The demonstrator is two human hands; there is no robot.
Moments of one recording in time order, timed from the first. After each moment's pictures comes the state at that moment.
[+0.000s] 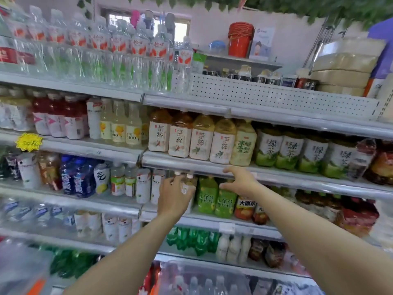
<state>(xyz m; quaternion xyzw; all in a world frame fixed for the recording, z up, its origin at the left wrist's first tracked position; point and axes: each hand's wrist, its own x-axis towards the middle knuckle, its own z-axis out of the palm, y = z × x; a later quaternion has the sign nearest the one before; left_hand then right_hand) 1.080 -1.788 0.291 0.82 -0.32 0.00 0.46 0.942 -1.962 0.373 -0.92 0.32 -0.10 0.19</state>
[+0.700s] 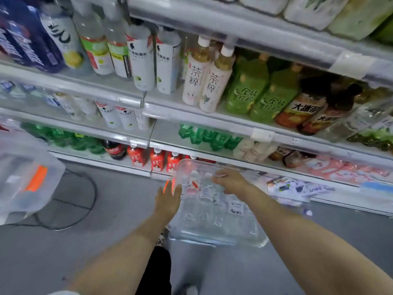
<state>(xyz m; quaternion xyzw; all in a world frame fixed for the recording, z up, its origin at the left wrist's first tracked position) 1.091 -1.746 -0.058 0.85 -0.10 -0.39 0.34 0.994 -1.946 0.018 -0.69 0.50 0.16 0.49</state>
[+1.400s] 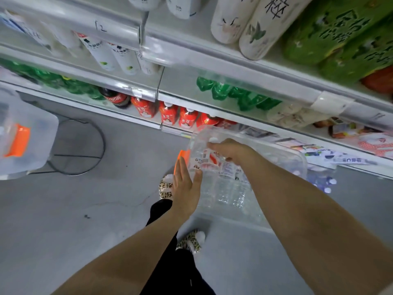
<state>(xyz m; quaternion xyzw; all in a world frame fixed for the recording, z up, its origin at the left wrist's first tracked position) 1.064 -1.754 -0.130 0.83 -0.06 -0.38 0.39 1.091 -1.961 -0.111 -0.66 0.49 0.36 0.43</state>
